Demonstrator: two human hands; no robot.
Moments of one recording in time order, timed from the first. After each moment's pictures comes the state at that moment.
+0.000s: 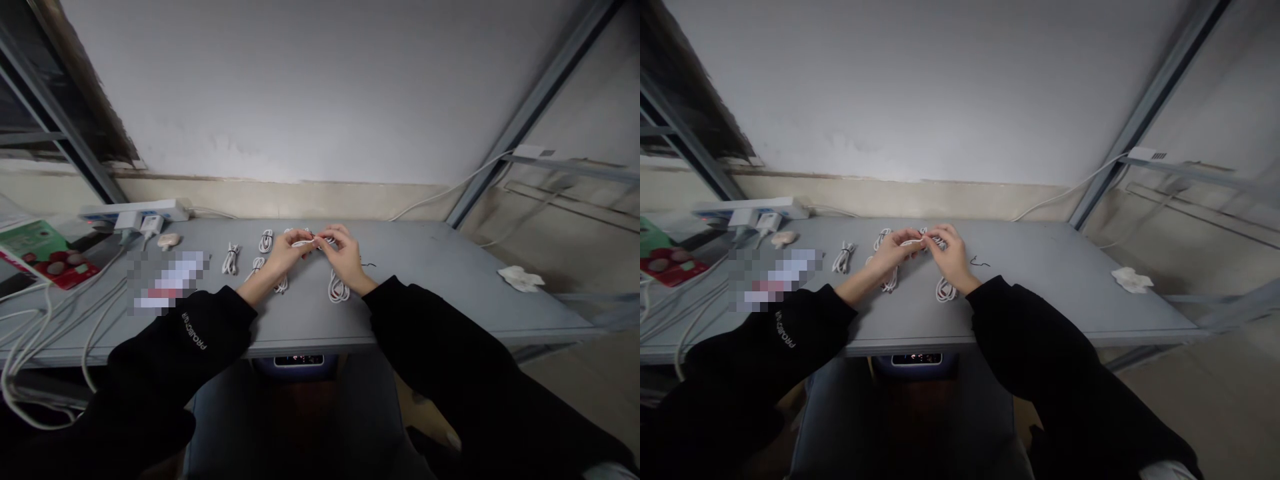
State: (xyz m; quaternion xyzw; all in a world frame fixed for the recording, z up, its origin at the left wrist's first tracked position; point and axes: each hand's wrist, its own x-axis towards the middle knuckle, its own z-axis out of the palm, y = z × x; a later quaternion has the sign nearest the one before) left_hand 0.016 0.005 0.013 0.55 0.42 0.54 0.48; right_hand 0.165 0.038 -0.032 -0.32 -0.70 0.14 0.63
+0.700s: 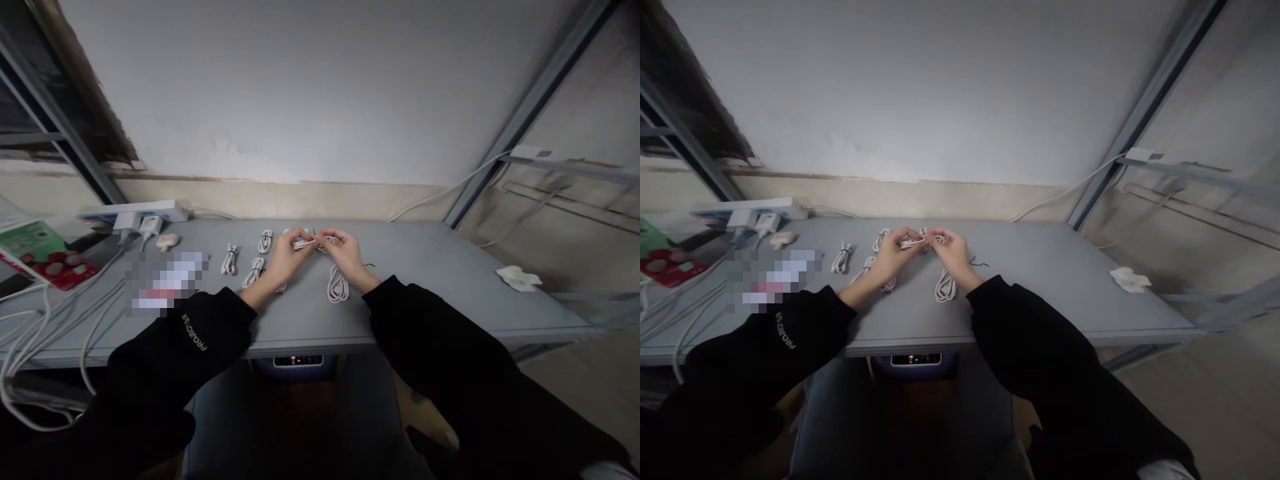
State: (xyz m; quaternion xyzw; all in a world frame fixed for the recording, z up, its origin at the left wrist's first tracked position) left_hand 0.013 0.012 0.001 0.68 0.43 0.53 0.25; right_hand 0.164 0.042 -0.026 -0.38 -0.58 0.39 0.60
